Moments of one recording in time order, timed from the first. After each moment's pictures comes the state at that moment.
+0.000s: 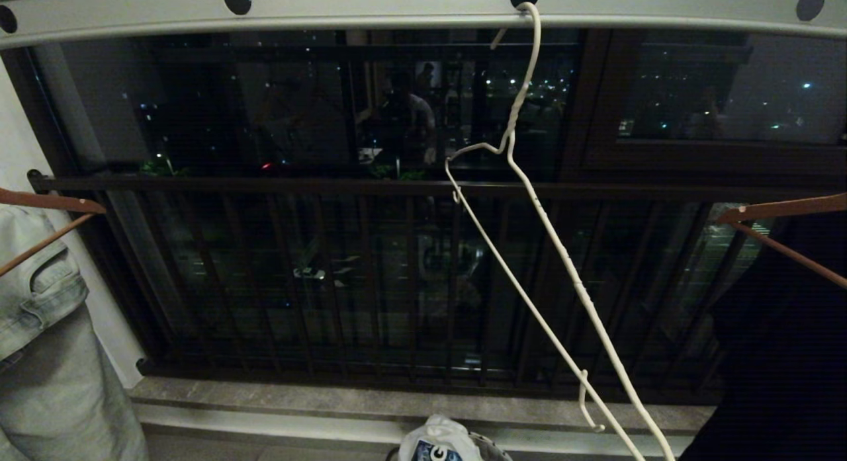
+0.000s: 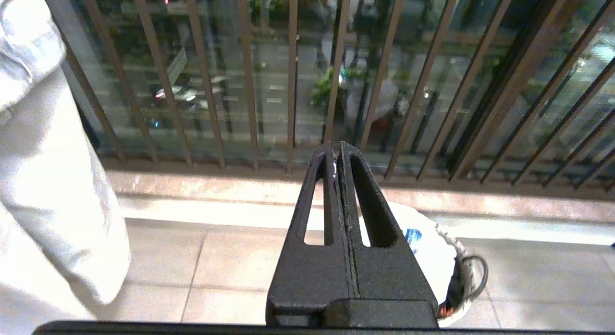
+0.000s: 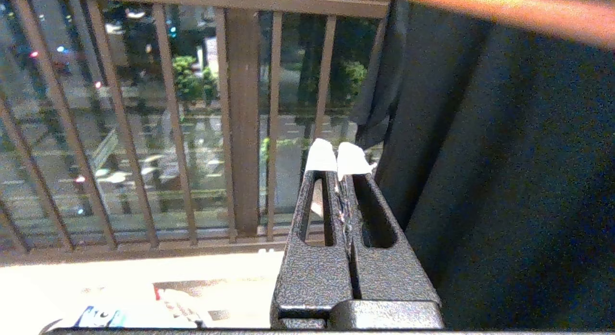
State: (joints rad) left arm 0.08 0.27 -0.50 0.33 -0.15 -0.06; right arm -0.01 0.00 -0.10 0.00 -0.20 -0.09
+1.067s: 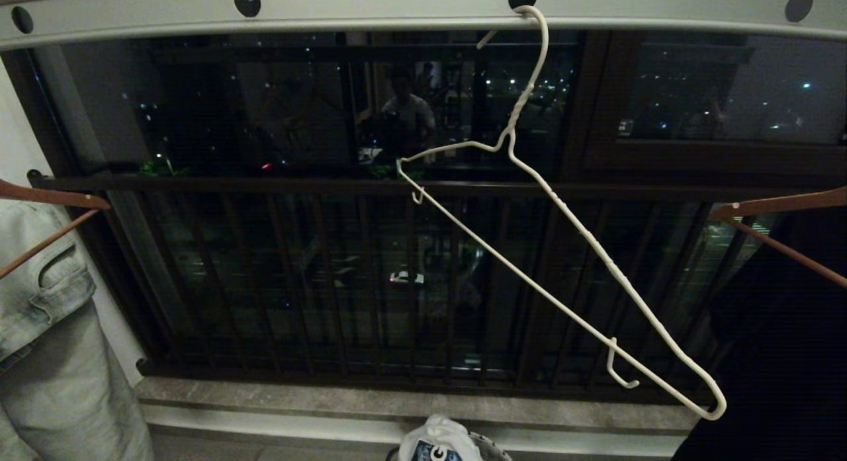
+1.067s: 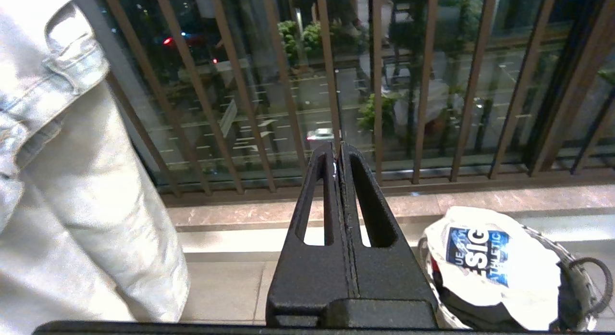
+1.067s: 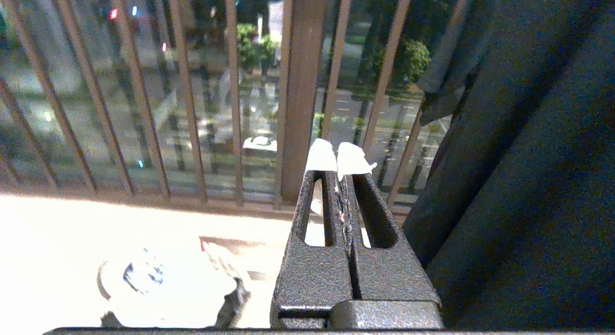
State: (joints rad) left arm 0.00 0.01 -0.01 0.01 -0.02 0.13; right arm -0.01 0.00 -0.01 0.00 -0.02 -0.09
